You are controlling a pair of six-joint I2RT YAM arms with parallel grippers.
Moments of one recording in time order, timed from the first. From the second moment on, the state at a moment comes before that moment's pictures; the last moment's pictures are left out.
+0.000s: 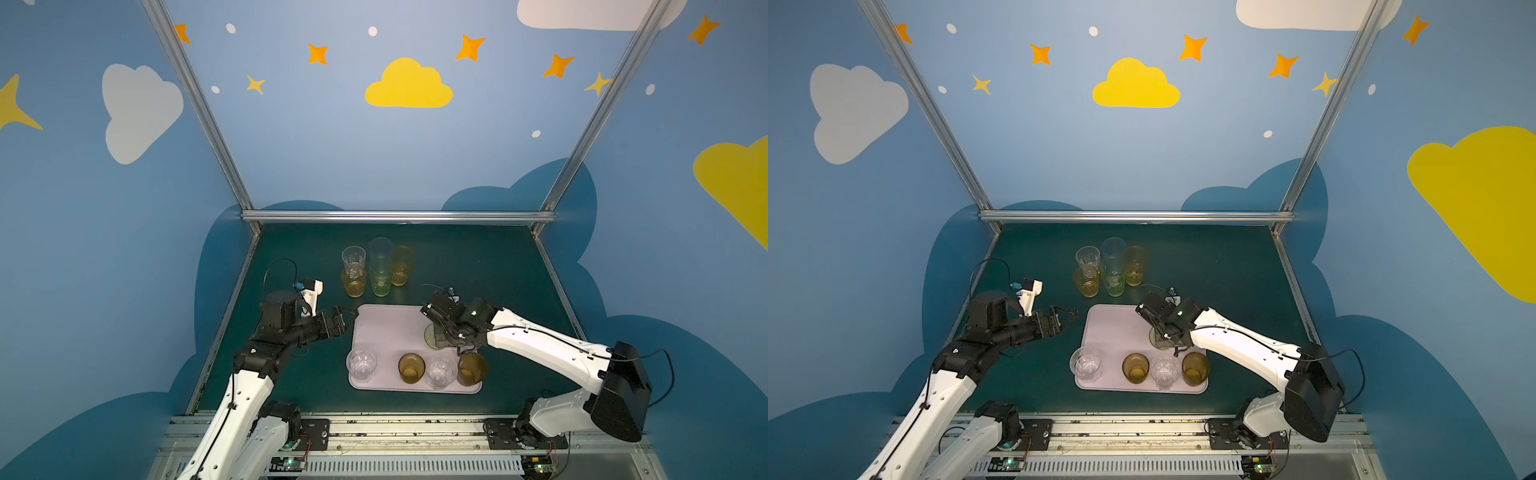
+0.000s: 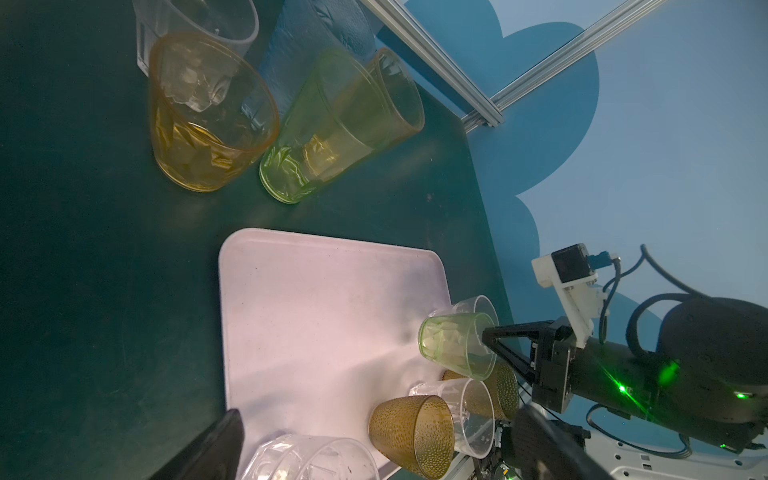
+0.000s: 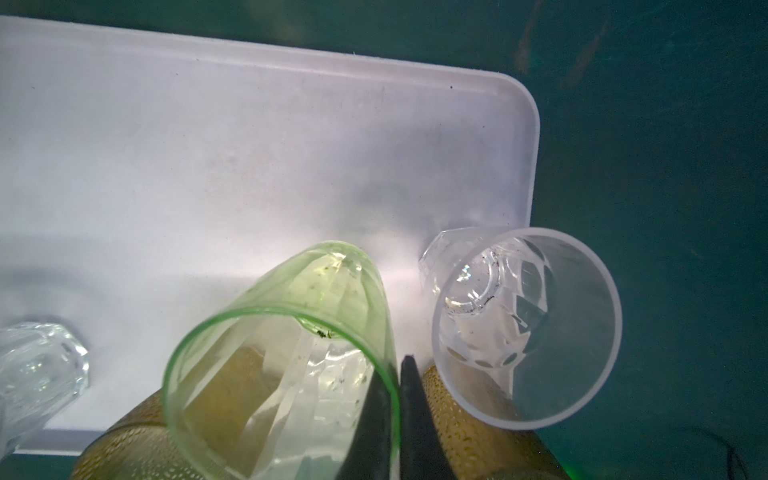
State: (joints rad) left arm -0.16 0.76 0.66 -0.51 0.59 -0.55; right arm 0.96 1.43 1.11 -1.03 0.33 0.82
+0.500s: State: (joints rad) left arm -0.16 0.77 0.66 -0.51 0.59 -0.55; right arm 0.96 1.53 1.11 -1.03 0.33 0.84
